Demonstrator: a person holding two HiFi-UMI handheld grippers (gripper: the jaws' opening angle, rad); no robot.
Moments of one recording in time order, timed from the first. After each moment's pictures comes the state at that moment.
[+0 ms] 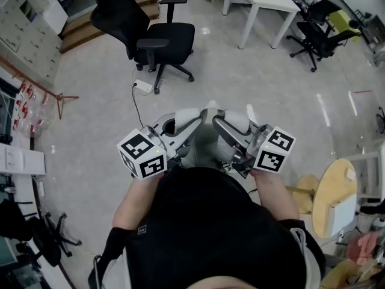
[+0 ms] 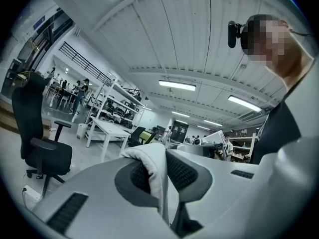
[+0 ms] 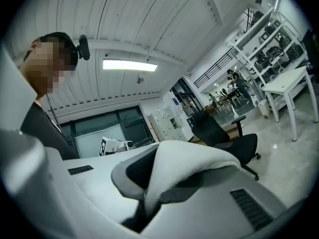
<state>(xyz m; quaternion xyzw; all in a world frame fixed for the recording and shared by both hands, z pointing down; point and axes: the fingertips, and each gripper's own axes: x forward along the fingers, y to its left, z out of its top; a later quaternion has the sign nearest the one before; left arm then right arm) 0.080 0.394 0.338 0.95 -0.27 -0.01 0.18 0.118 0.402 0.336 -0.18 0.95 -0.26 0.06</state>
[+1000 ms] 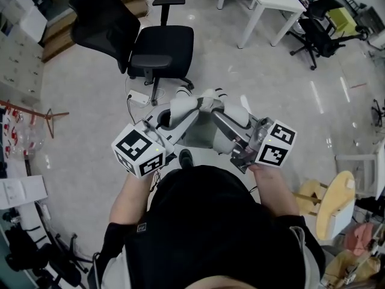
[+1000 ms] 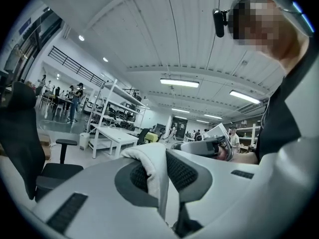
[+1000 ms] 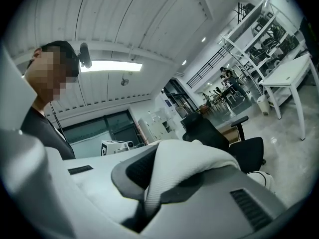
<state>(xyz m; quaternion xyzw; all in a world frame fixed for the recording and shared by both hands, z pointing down) -0.023 0.198 0.341 0.96 -0.25 0.02 0.13 0.016 0.213 0.338 -0.21 0.93 -0.29 0.08</state>
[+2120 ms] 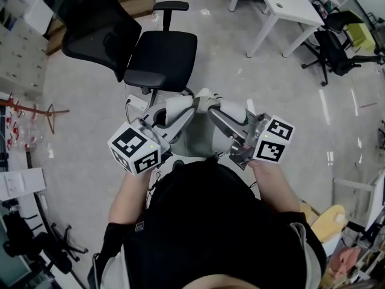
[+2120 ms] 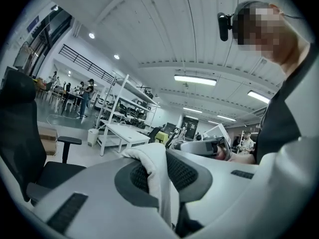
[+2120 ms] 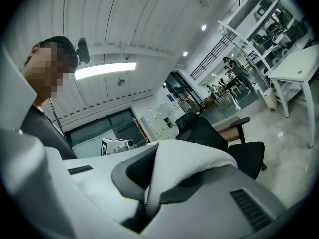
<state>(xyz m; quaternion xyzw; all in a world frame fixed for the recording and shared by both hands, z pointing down) 0.008 0.086 0.359 0.94 -0.30 0.03 0.17 0.052 0.097 0.356 -0.15 0.94 -0.31 0.05</state>
